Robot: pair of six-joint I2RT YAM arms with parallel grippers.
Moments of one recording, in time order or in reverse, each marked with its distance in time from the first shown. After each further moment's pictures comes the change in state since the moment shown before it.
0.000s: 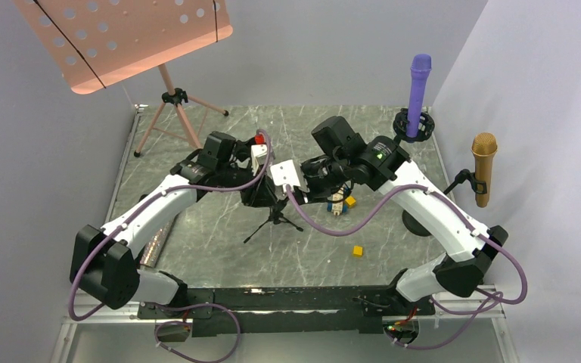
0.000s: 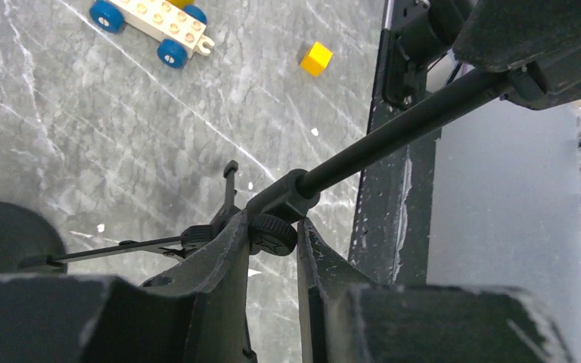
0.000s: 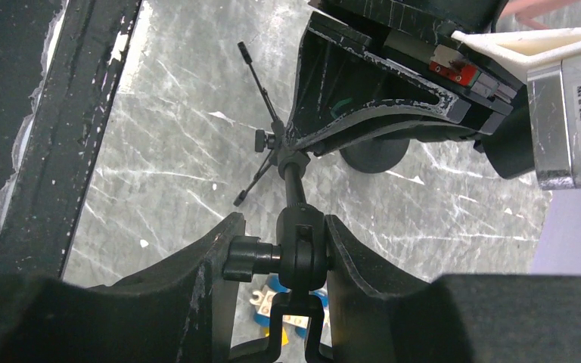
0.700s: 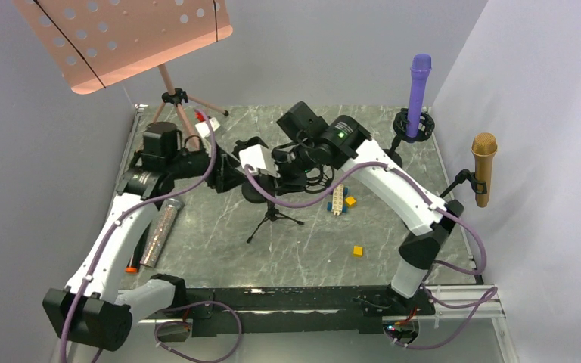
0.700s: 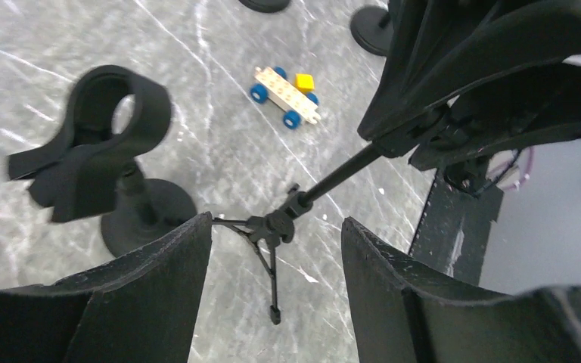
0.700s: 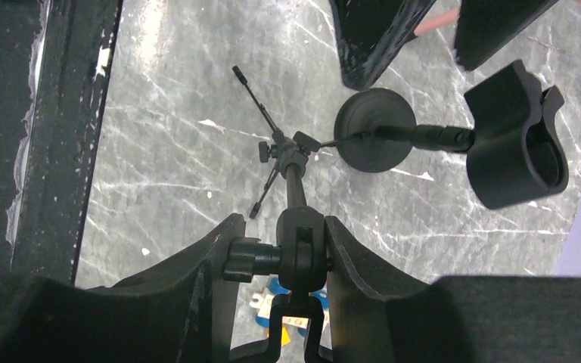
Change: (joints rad) left arm 0.246 -0.243 0.034 0.004 -0.031 -0.100; right arm 0.044 0.266 0.321 -0.143 0.094 0.105
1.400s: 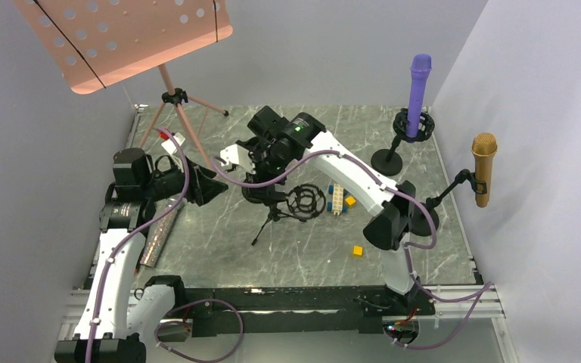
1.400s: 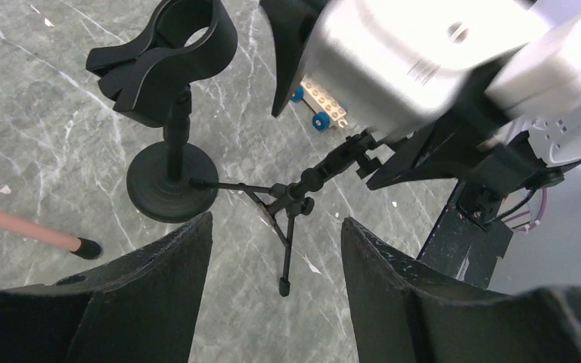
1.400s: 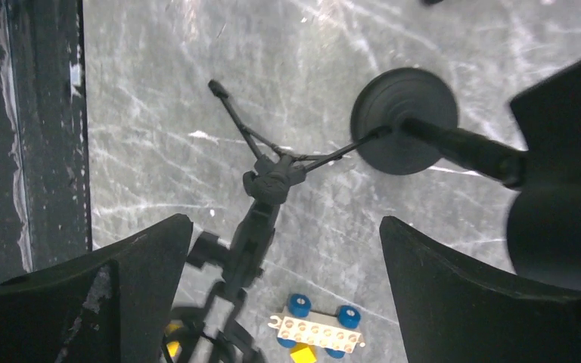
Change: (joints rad) left arm 0.272 -0.263 -0.214 0.055 0.056 -0.111; right arm 0.018 0.332 0.211 -0.078 0.061 0.122
